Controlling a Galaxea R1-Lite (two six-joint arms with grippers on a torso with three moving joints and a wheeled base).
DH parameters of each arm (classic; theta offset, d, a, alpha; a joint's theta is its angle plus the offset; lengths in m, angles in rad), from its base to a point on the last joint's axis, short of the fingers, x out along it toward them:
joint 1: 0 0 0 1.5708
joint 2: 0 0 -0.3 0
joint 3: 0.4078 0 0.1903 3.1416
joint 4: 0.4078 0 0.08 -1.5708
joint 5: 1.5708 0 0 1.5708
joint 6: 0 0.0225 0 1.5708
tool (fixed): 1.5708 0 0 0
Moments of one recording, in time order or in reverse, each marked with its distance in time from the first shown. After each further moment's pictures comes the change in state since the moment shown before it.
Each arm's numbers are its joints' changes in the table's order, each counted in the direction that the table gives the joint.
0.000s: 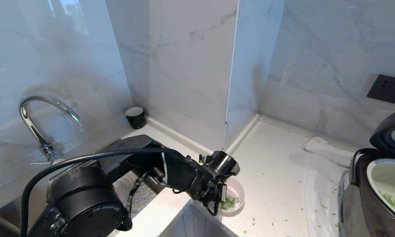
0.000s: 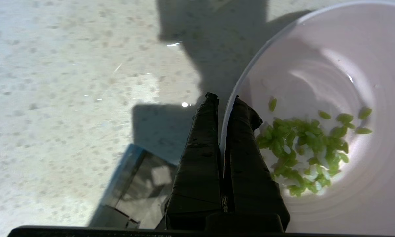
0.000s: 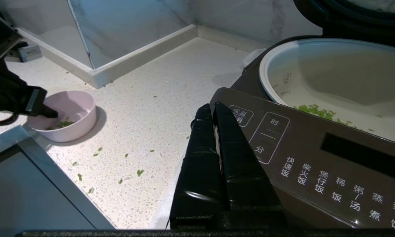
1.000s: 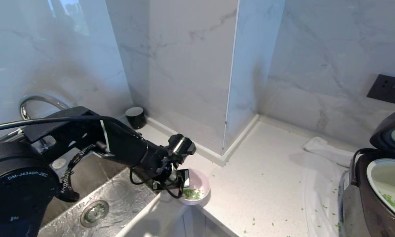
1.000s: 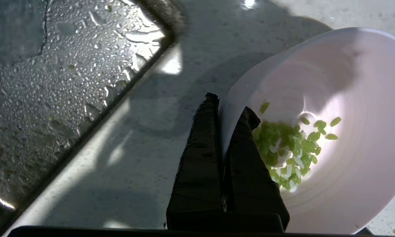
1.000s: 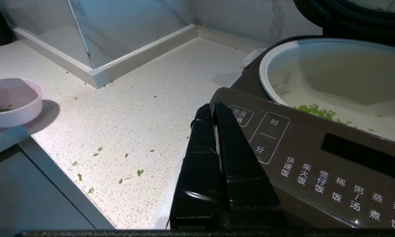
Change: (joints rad) left arm 0.230 0.202 -0.226 0.038 0.107 -0.105; right arm 0.000 0.000 0.000 0.000 0.000 0.000
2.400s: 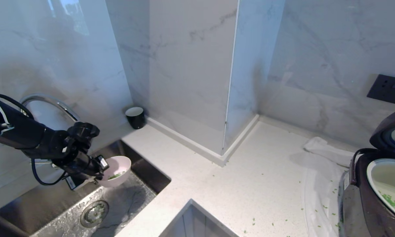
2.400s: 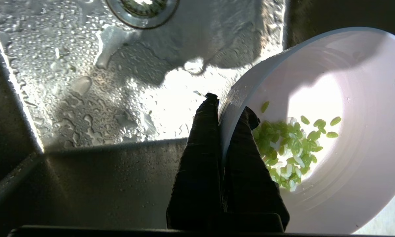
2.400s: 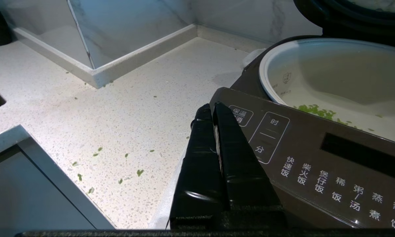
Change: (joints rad) left arm 0.658 0.134 -0.176 -0.009 0.124 -0.085; right arm 0.000 0.000 0.000 0.000 0.001 0.000
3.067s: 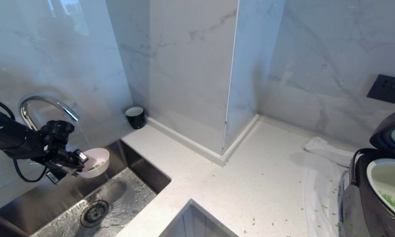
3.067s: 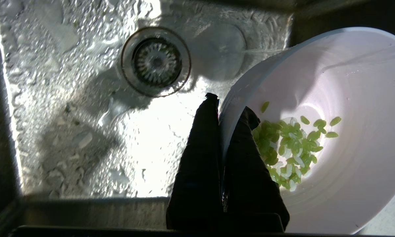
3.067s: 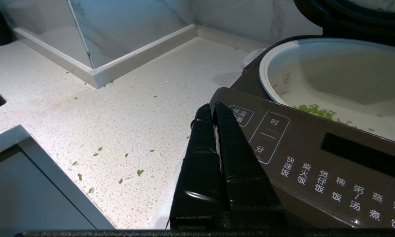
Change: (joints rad) left arm 0.187 -0.095 0.104 -0.110 -0.005 0.014; right arm 0.000 0.000 0.000 0.000 0.000 0.000
